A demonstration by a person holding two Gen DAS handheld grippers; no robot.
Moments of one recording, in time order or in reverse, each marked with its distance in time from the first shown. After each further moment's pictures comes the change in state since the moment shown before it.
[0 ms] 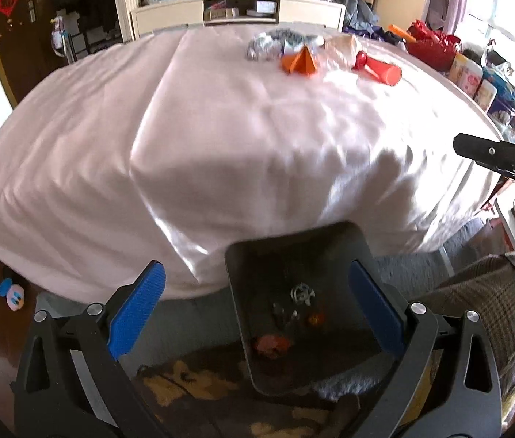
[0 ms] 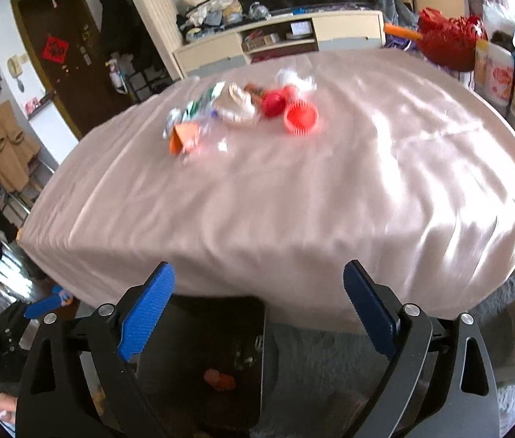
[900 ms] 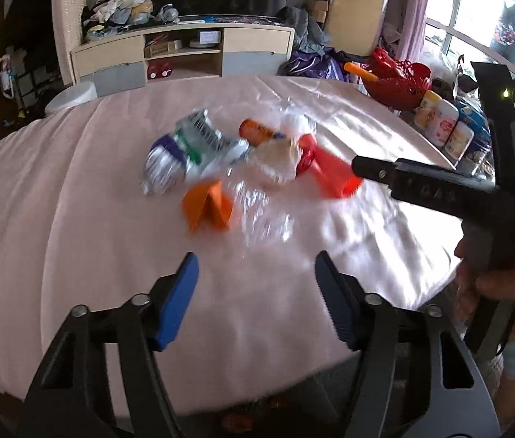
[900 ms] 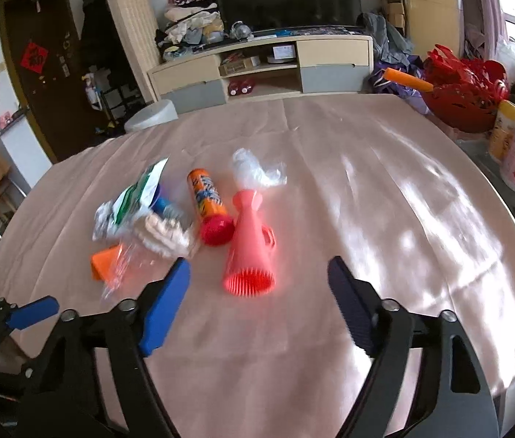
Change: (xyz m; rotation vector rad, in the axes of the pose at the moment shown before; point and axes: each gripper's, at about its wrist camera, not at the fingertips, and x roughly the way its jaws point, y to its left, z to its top) left arm 0.055 -0.058 0.159 0.100 -0.082 -0.177; right arm 0.072 -0.031 0.124 -0.029 -0.066 -0.102
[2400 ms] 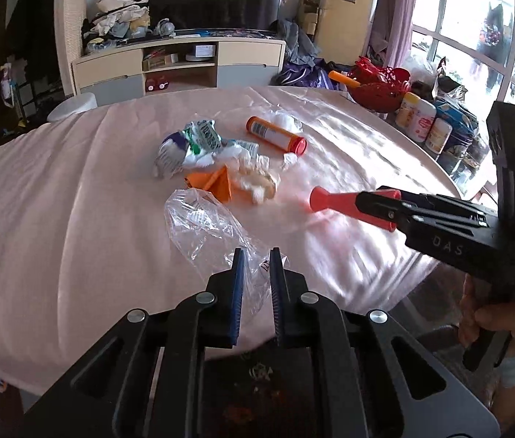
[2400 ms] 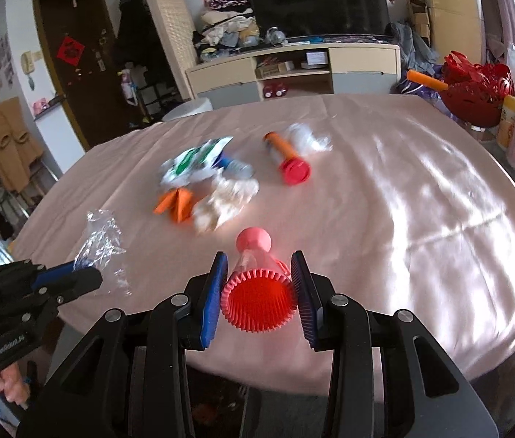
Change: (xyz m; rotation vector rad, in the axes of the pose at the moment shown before) left arm -0.054 -0.003 -0.046 0.022 -0.057 -0.015; right arm -0.061 0.036 -0.069 -0.055 -0.027 0.119
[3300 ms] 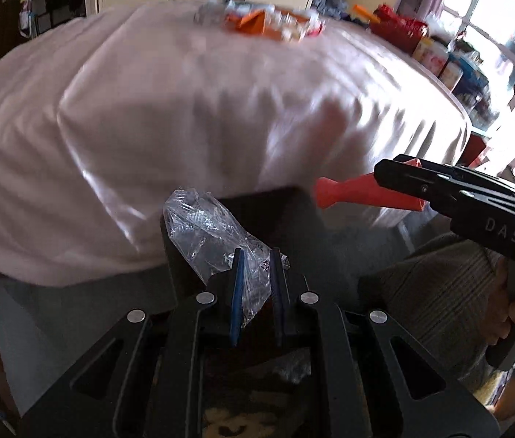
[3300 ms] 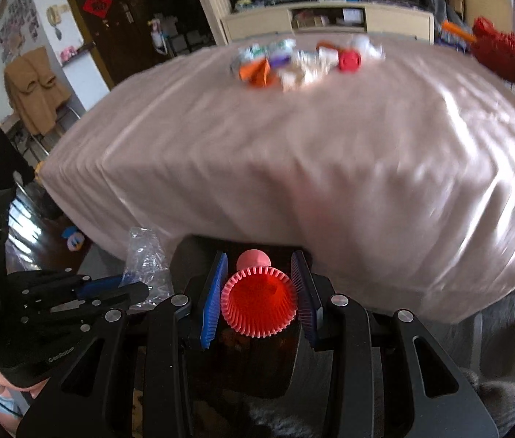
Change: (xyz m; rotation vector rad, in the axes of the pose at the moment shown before) left arm -0.009 0.012 -0.149 -0.127 0.222 0.012; right arm -0.003 0.054 -0.111 -0.058 0.195 0.076
